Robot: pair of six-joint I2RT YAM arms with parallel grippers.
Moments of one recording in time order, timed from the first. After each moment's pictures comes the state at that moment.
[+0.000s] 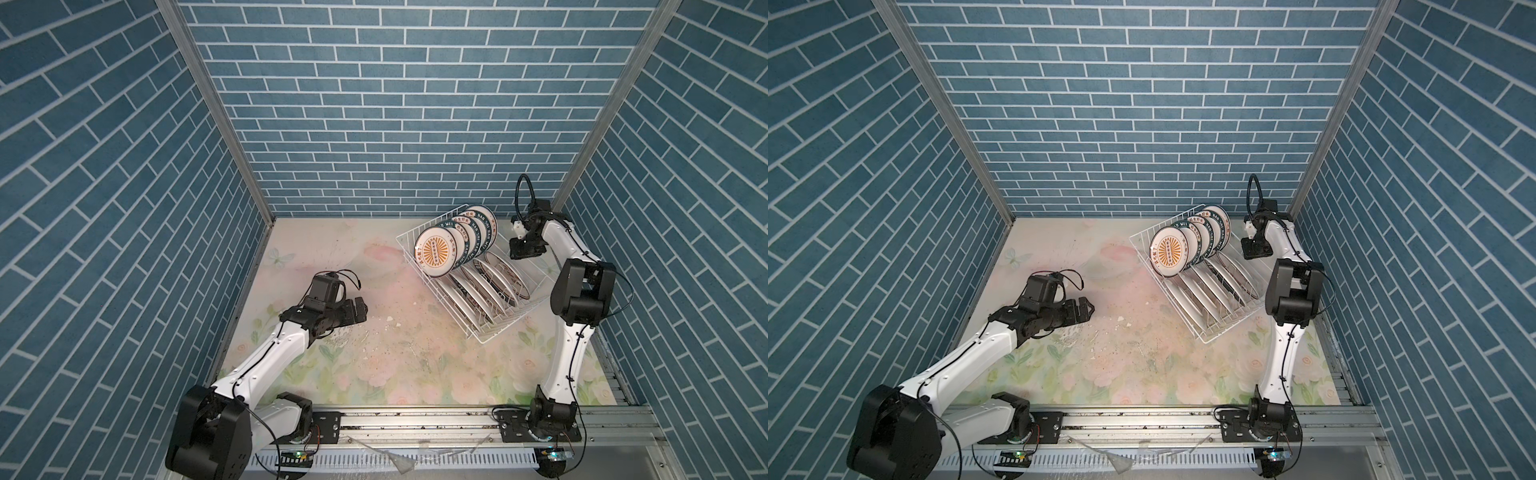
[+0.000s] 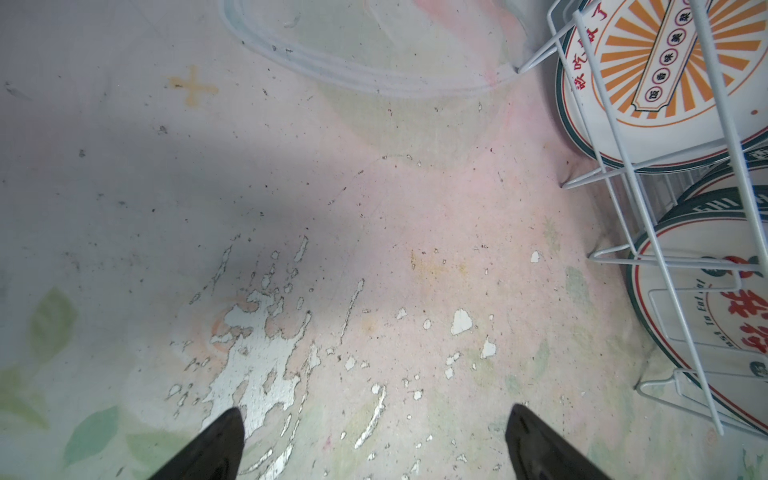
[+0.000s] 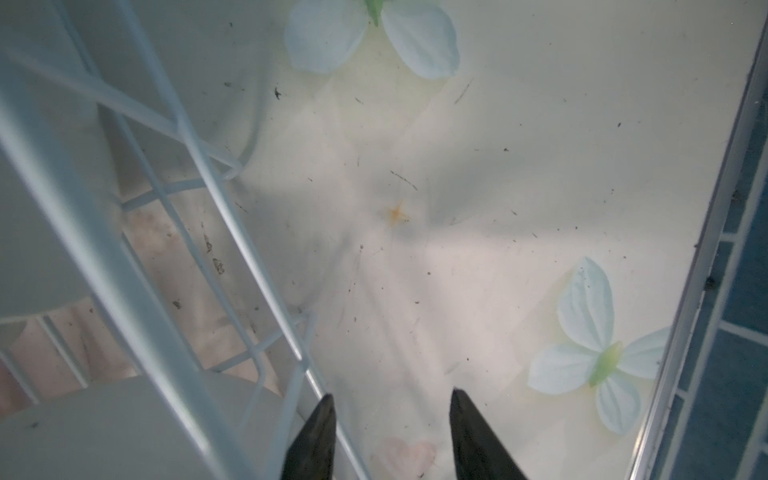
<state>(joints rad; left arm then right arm) -0.32 1.14 0.67 -0.45 0.16 -0.51 -0.05 2.22 1.97 -1.00 -0.04 -0.29</state>
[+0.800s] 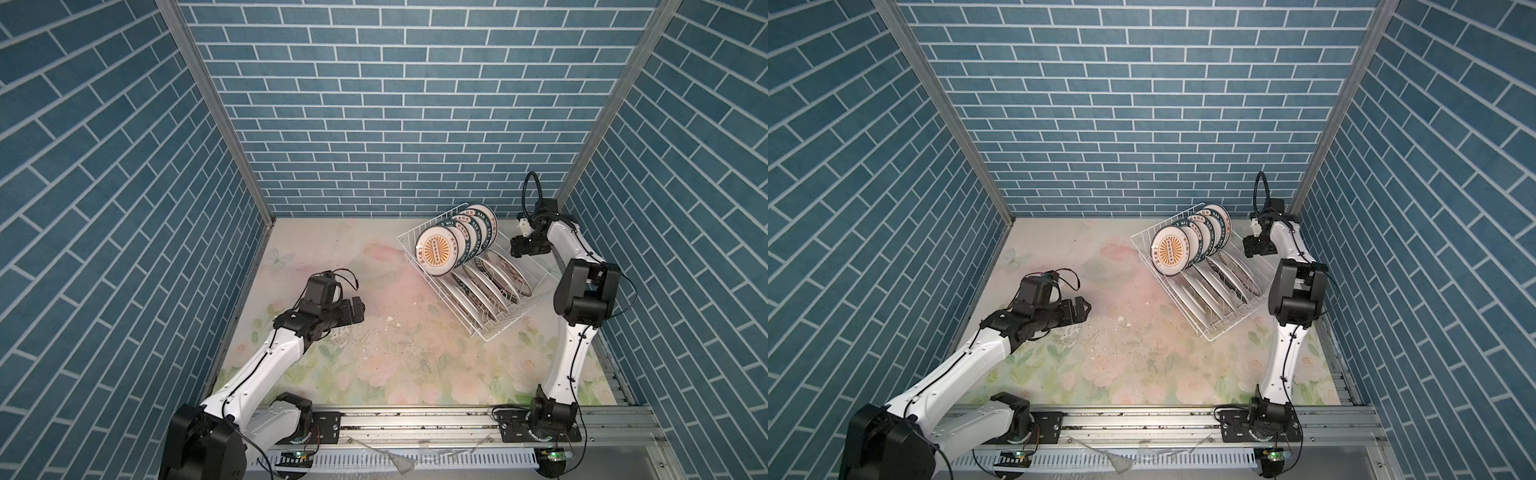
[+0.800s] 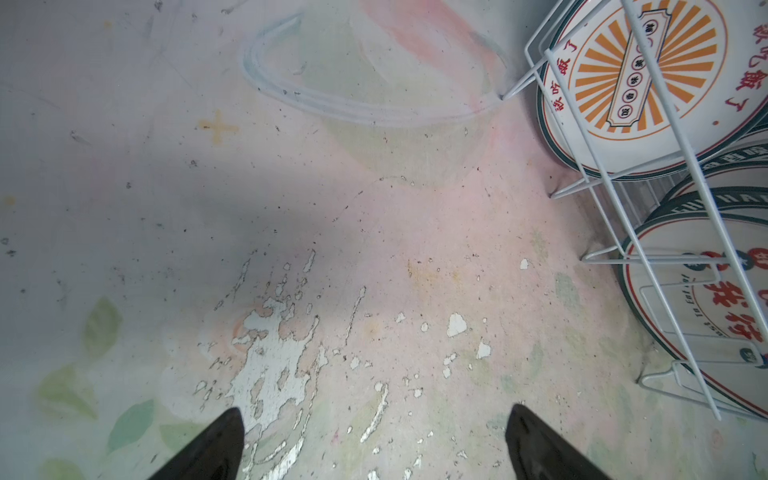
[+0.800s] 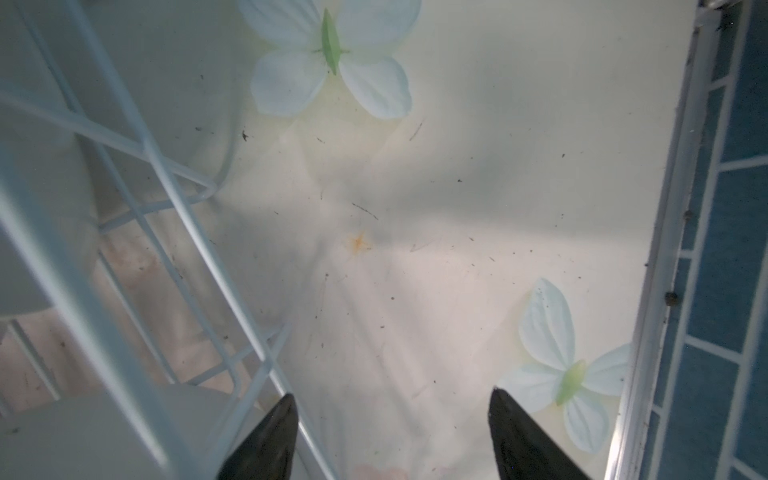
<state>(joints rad) -0.32 1.04 0.67 -0.48 0.12 -0.48 -0.09 2.17 1.91 -0.89 -0.05 -0.29</state>
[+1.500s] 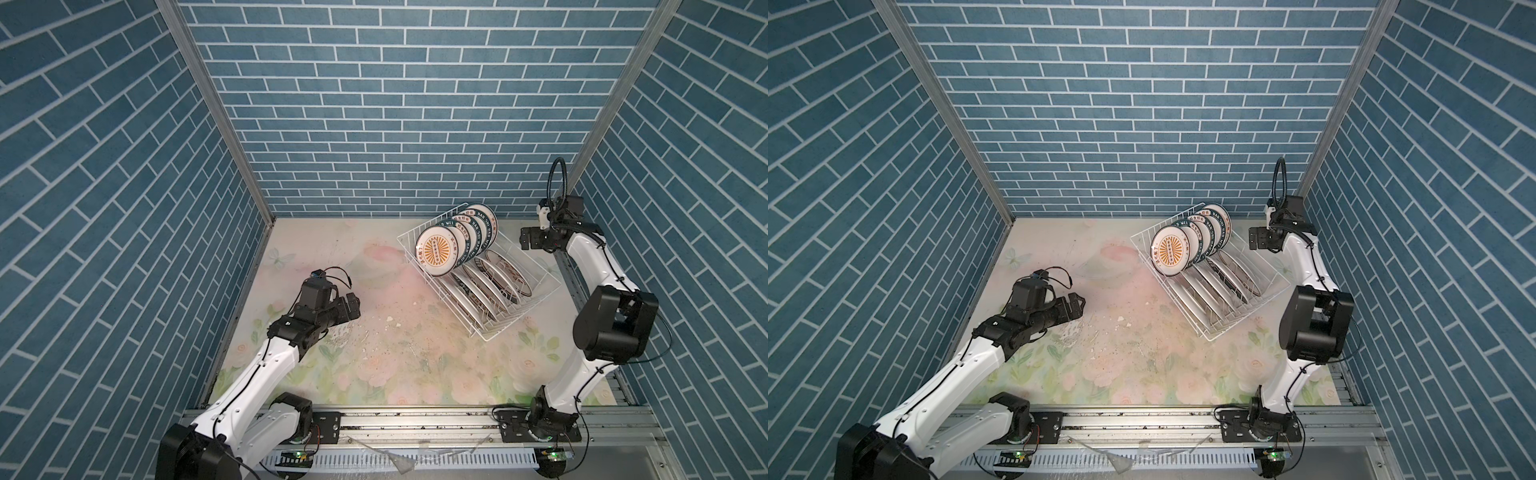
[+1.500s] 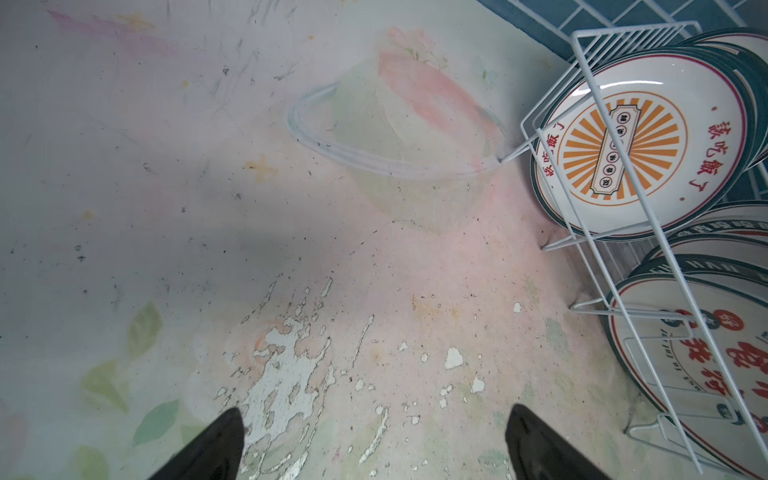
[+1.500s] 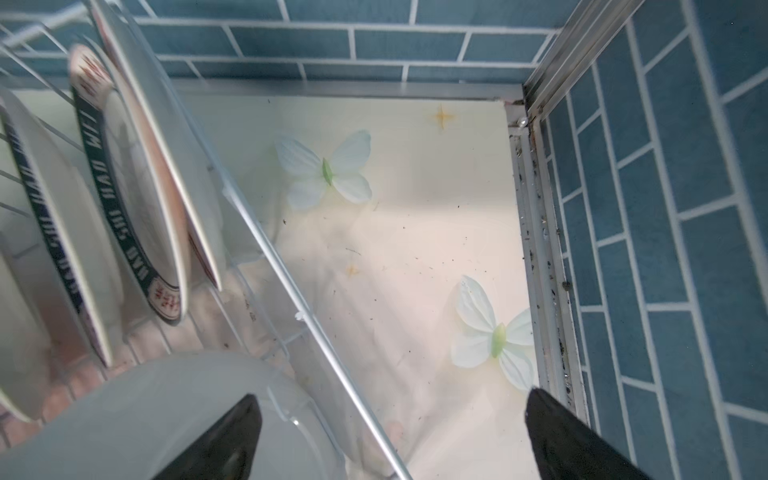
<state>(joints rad) -0.32 0.98 0.64 -0.44 0.04 -0.56 -0.10 1.74 1.55 -0.63 -0.07 -0.14</state>
